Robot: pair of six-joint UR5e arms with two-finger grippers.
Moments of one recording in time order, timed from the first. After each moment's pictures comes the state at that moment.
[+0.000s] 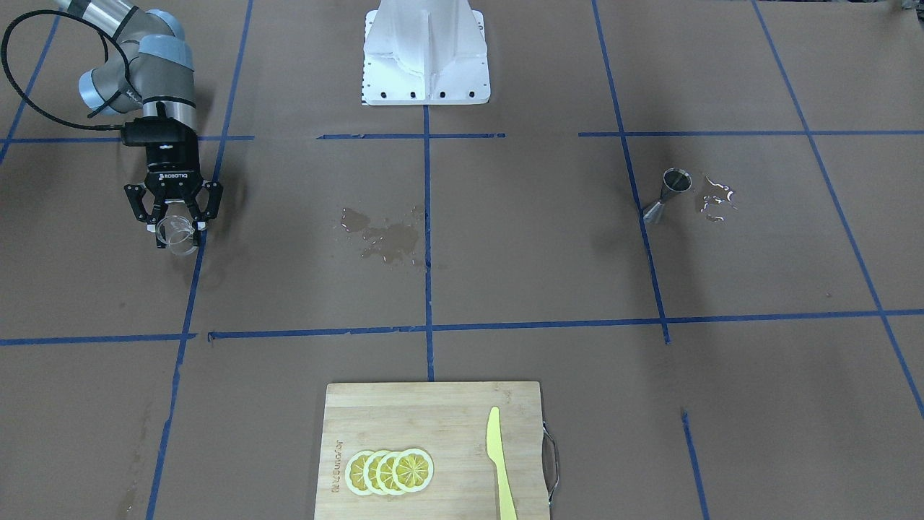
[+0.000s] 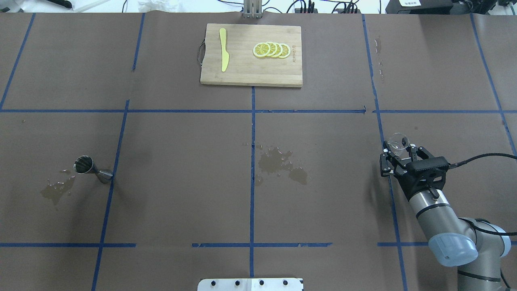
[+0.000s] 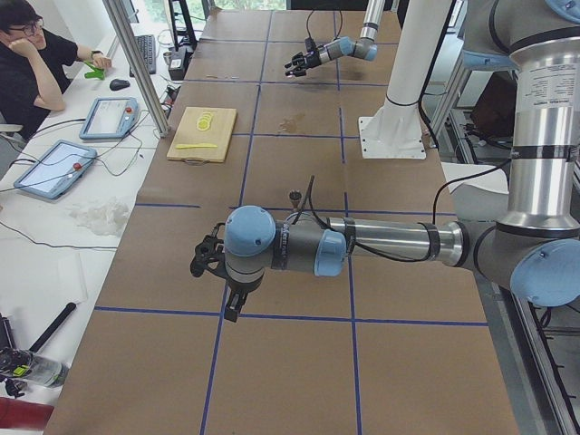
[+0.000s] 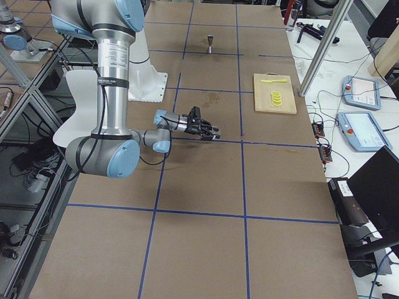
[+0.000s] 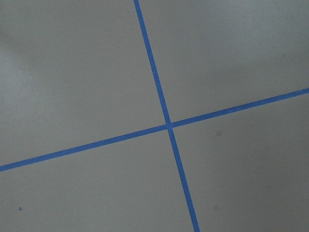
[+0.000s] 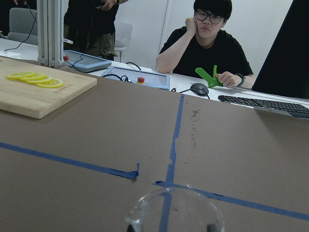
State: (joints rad) left arm -1.69 -1.53 -1.67 -1.66 -2.41 0.22; right arm 0.22 -1.65 1.64 -0.45 0.58 1.00
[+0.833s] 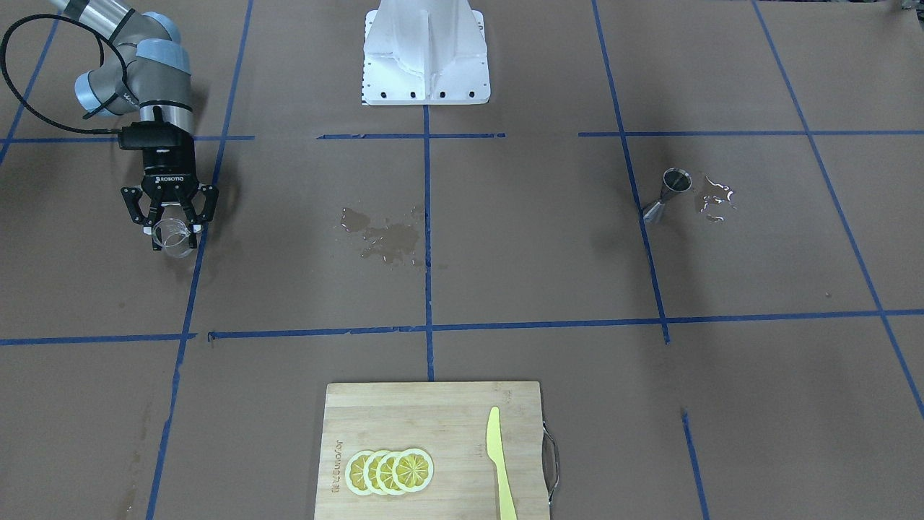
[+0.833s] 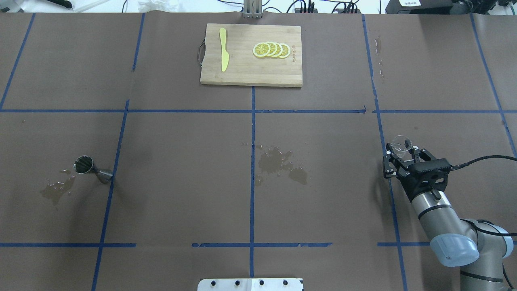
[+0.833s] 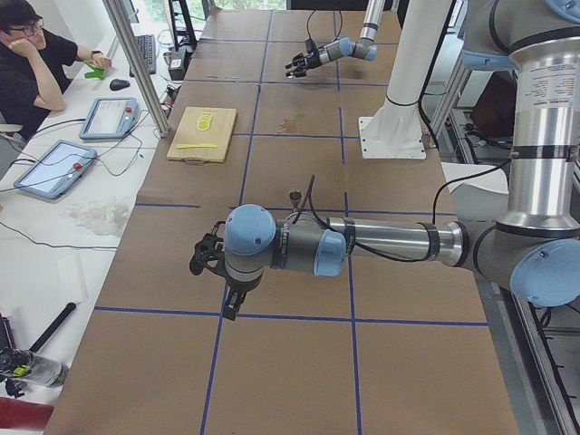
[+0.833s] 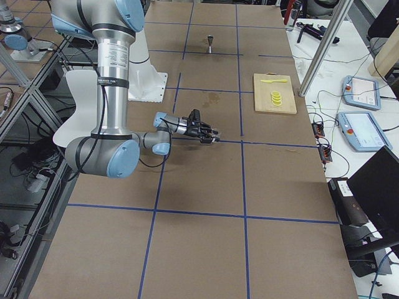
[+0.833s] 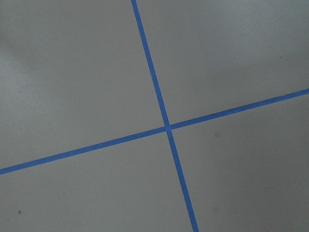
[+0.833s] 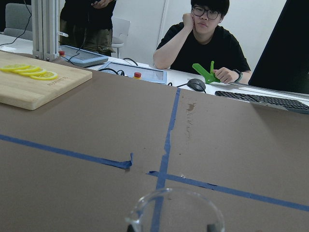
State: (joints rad) left arm -1.69 -1.53 -1.67 -1.68 -2.42 0.22; right arm 0.22 -1.65 1.61 -0.45 0.59 1.03
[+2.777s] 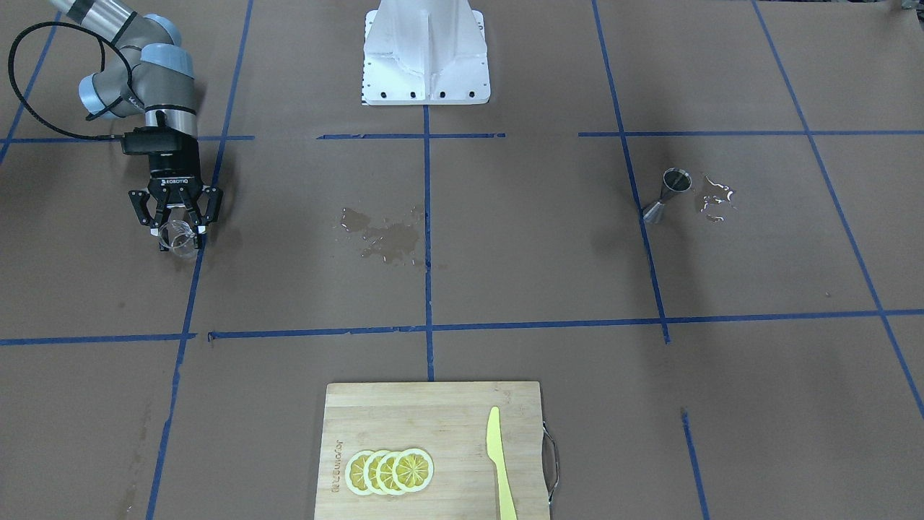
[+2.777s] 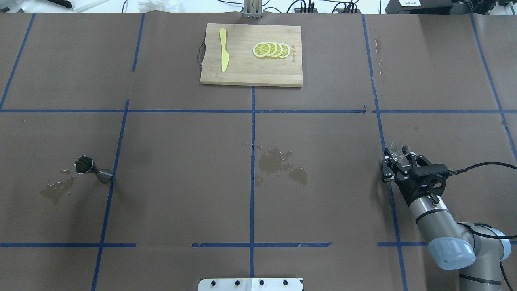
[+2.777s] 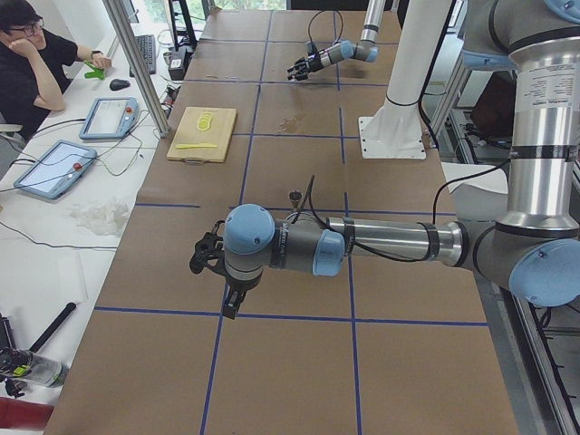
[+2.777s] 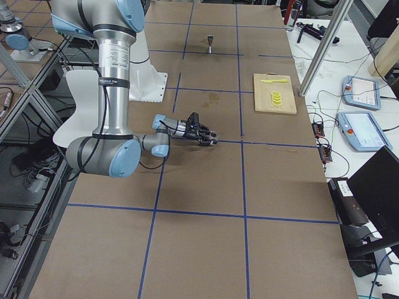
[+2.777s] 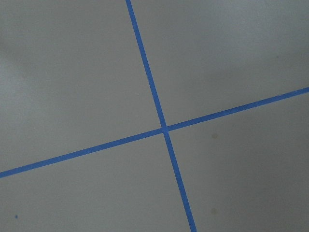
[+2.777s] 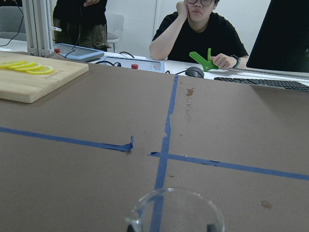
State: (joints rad) left arm -1.68 -1.53 -1.67 -1.68 -2.42 0.22; right arm 0.20 -1.65 1.58 -0.45 0.59 1.12
